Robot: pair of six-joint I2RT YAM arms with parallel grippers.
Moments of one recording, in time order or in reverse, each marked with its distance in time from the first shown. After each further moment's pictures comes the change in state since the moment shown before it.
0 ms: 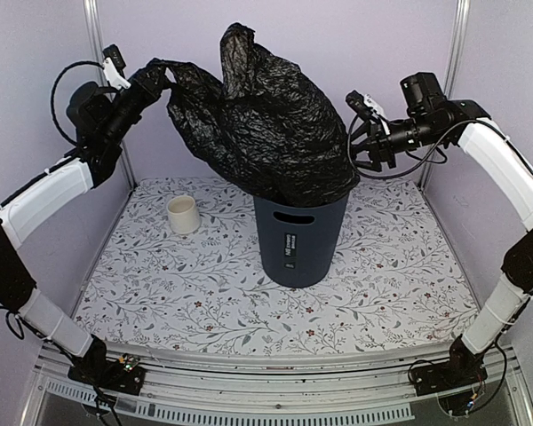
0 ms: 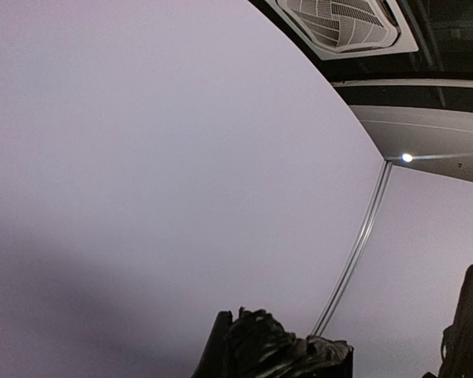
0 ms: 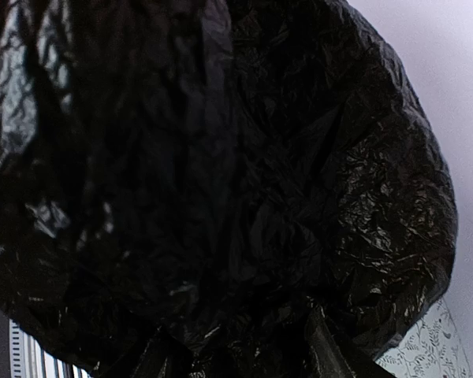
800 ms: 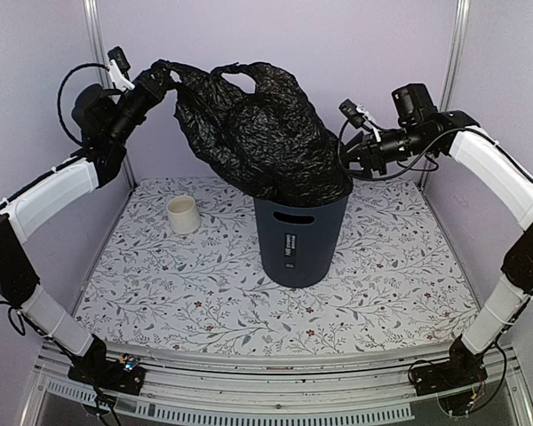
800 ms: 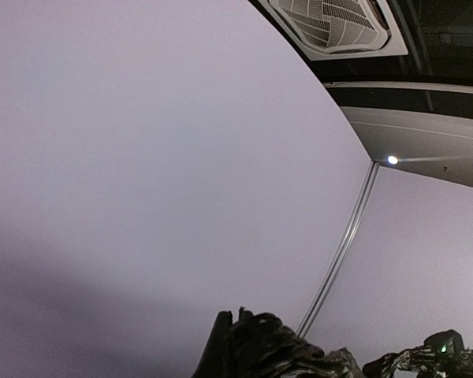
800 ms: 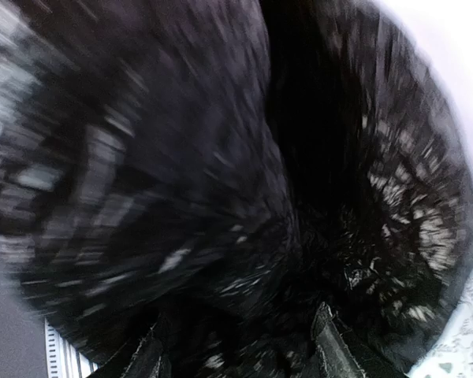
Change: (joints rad) left arm 0.000 0.036 -0.003 0.058 0.037 -0.048; right arm 0.027 0.028 -0.107 0.115 -0.037 0.191
